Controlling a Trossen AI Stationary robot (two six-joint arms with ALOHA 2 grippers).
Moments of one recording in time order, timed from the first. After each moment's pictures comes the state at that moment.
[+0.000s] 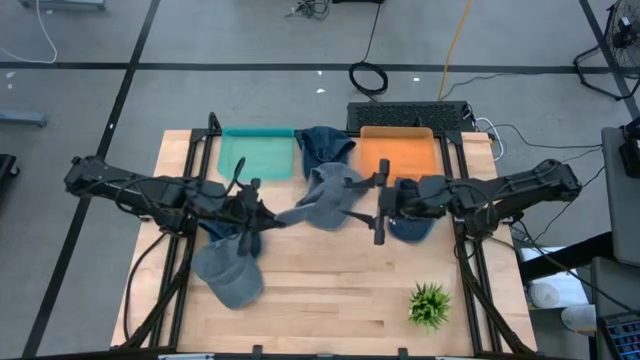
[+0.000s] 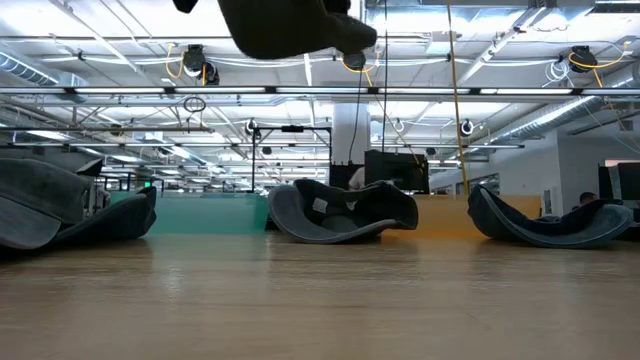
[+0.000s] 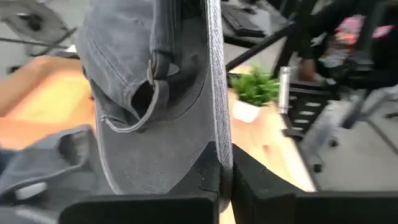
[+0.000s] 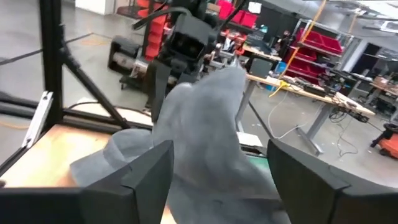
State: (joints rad) left arm -0.24 1.03 0.94 -0.23 -0.11 -0.23; right arm 0.23 1.21 1.12 0.00 0.32 -0.23
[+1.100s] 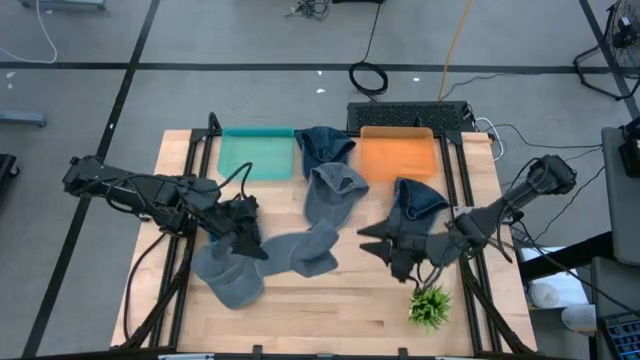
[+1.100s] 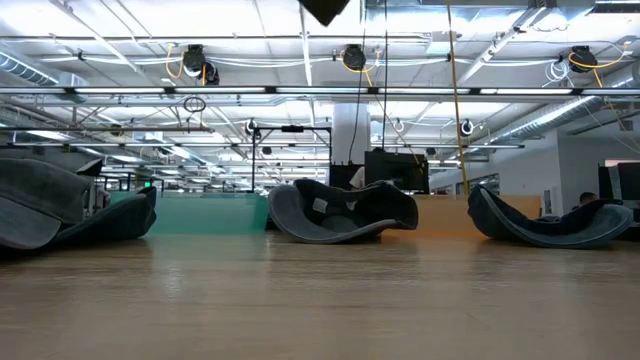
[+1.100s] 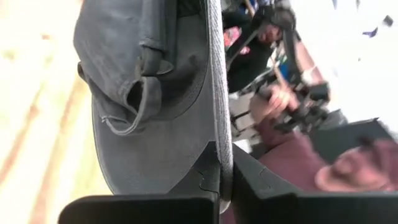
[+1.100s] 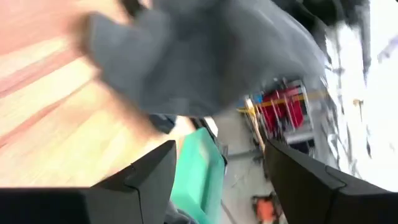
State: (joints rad) left arm -0.24 1.00 0.94 -0.18 0.37 -0.93; right arm 0.58 1.20 0.92 -0.02 0.68 -0.95
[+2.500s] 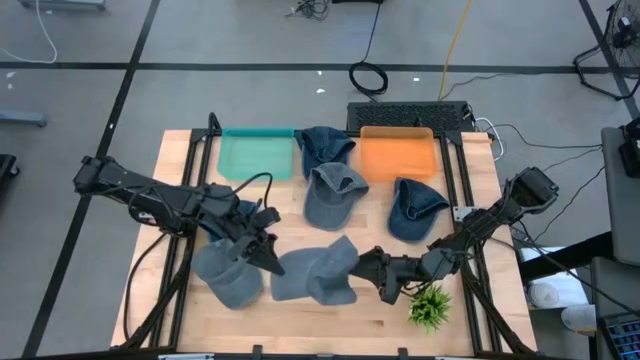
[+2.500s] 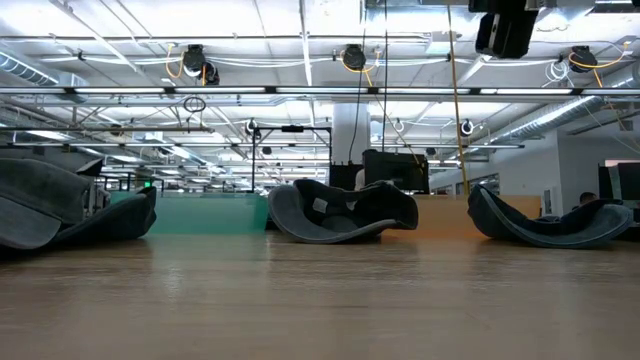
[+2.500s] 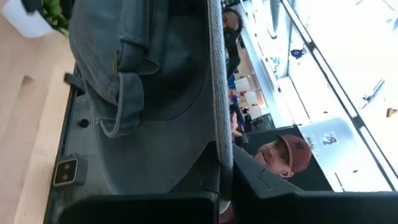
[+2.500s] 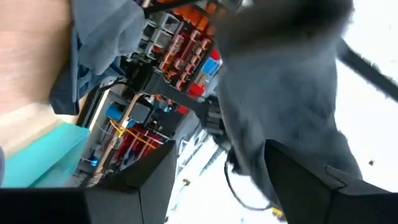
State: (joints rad) left arm -0.25 1.19 0.94 0.21 0.50 -1.19; right arm 0.63 1.49 0.64 0.93 0.62 -2.15
